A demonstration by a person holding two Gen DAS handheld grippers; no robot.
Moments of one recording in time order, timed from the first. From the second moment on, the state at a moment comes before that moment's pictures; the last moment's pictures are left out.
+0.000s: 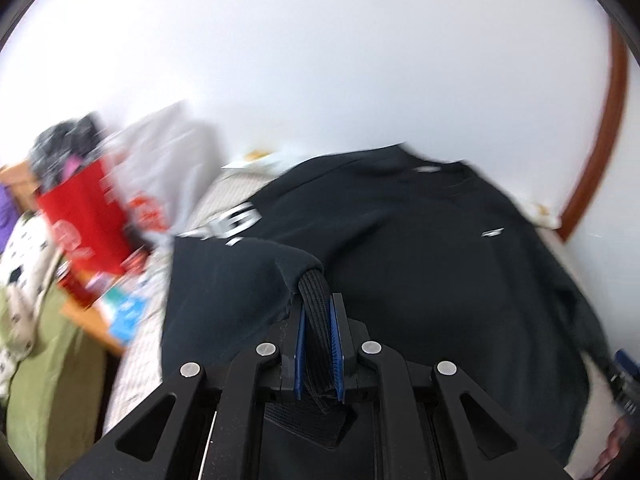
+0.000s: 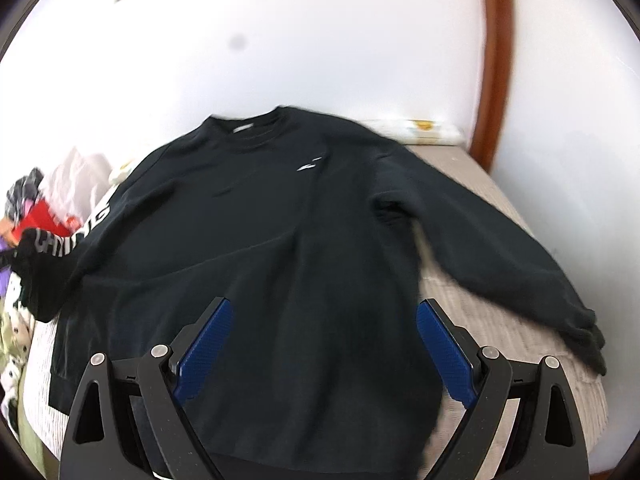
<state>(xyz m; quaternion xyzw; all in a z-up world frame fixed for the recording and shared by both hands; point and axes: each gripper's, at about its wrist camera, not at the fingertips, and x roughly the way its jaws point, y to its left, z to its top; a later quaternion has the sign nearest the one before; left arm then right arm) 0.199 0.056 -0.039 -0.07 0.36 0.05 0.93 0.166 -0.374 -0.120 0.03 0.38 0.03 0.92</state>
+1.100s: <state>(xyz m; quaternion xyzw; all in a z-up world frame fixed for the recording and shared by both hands) 0.238 0.016 -0.055 -0.05 0.39 0.01 0.92 0.208 -0.374 -0.142 0.01 0.41 0.07 0.91</state>
